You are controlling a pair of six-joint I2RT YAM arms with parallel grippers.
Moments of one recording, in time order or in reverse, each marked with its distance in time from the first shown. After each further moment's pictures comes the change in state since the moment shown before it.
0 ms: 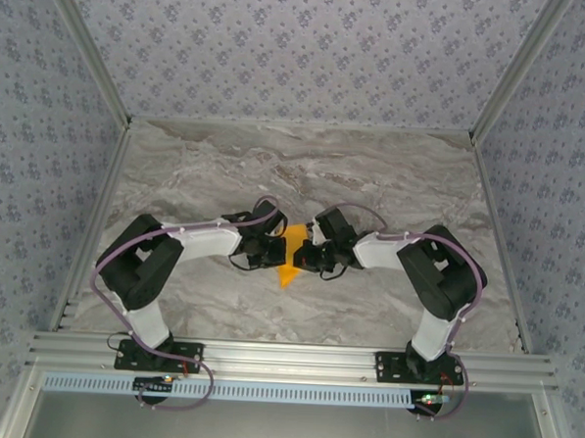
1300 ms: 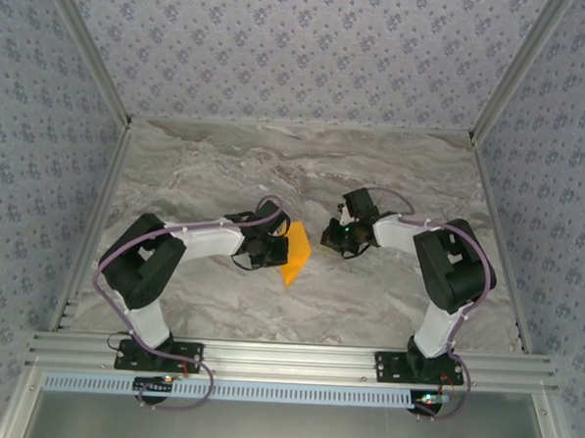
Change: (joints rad) left arm -0.010 0.013 0.006 0.019 -0.019 0.007; right arm -0.216 -0.022 0.098 -0.220 0.116 -0.067
